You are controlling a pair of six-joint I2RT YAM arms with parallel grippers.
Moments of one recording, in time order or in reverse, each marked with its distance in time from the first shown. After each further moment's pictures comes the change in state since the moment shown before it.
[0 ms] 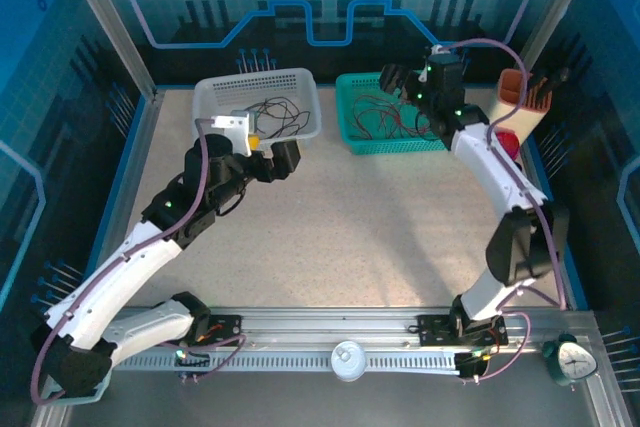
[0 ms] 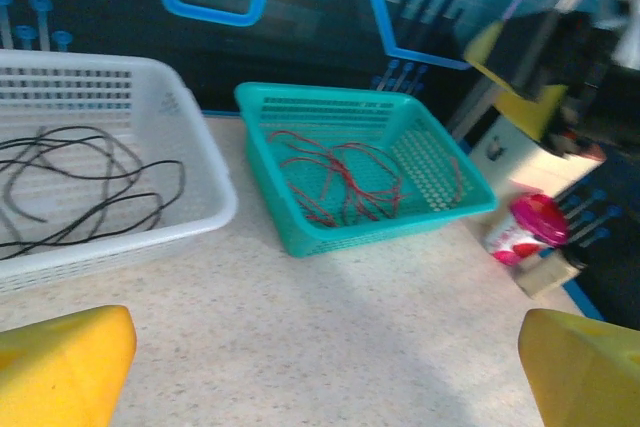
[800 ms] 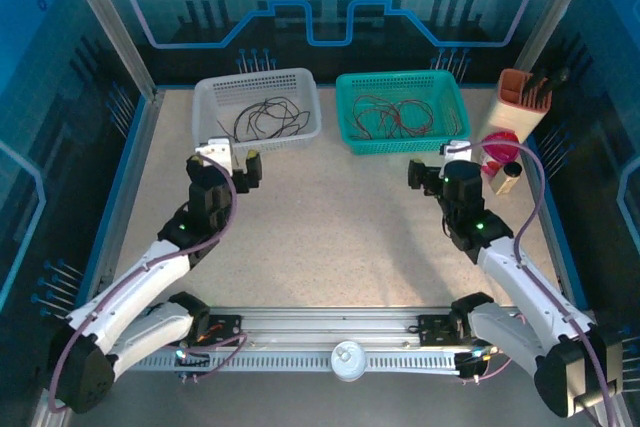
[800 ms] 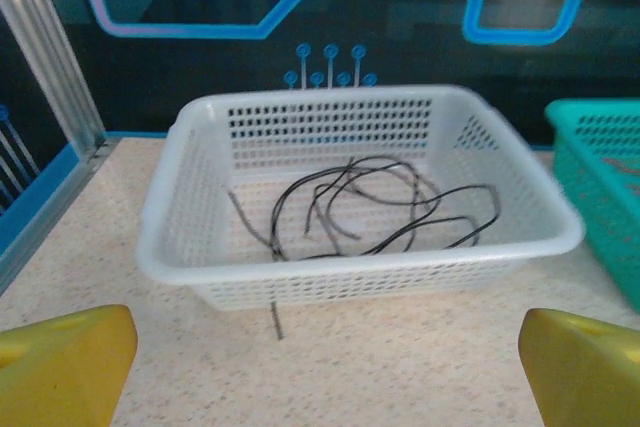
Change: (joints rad) left arm 0.127 -0.071 -0.446 0.404 -0.426 0.301; right arm 0.057 -0.686 -0.855 0.167 0.350 -0.332
